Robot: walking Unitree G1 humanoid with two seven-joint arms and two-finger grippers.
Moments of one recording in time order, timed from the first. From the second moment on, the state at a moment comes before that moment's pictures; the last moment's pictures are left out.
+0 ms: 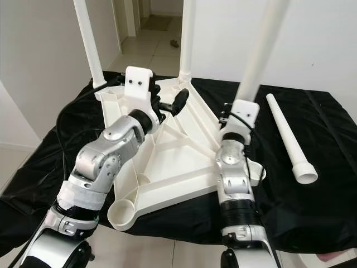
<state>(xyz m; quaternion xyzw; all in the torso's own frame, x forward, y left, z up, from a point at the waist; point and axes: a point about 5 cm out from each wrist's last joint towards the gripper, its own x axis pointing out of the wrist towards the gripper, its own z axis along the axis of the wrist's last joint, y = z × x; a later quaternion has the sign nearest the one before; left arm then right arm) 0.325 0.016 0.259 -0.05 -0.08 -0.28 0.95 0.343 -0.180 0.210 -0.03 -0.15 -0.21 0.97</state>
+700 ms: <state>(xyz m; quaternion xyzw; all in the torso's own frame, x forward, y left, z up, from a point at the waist) 0.292 -0.049 0.186 0.14 -0.01 -0.45 0.88 0.333 -0.202 0.213 -0.05 -0.15 -0.24 0.96</state>
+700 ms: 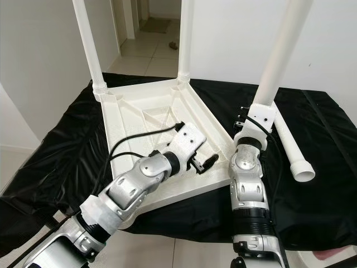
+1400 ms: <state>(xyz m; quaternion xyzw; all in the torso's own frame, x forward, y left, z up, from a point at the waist) 0.278 -0.076 0.158 0.17 0.04 -0.50 0.85 0.328 -0.204 0.218 -0.06 -0.15 -0.25 0.96</state>
